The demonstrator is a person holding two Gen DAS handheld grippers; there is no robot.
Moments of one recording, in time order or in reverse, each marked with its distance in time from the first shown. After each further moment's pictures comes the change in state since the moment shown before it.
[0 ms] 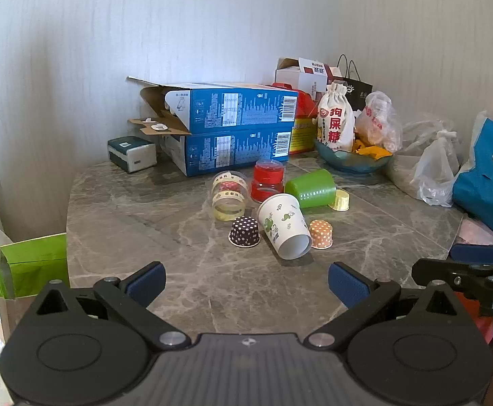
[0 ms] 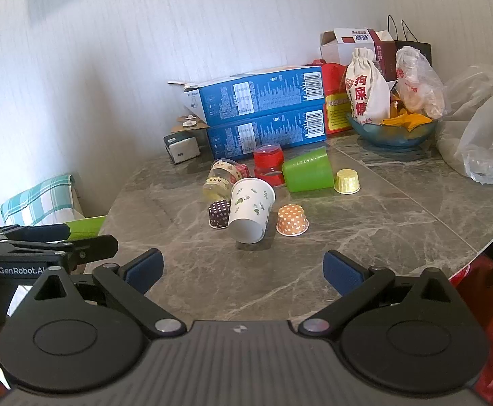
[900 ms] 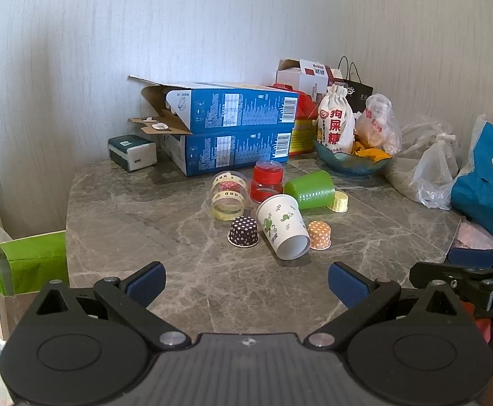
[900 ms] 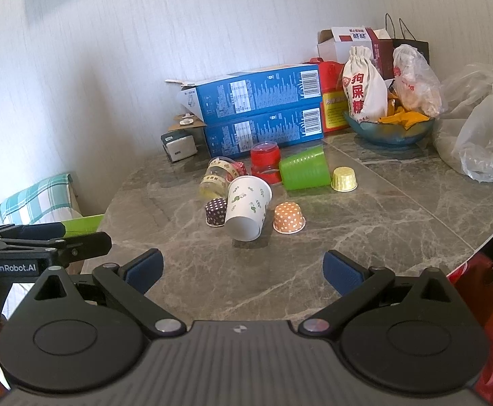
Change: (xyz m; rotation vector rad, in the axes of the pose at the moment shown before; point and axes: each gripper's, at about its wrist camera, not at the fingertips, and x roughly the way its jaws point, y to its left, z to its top) left arm 0.000 0.001 0.000 -0.012 0.000 -0.003; right arm -0.006 -0.003 0.001 0.001 0.007 -0.002
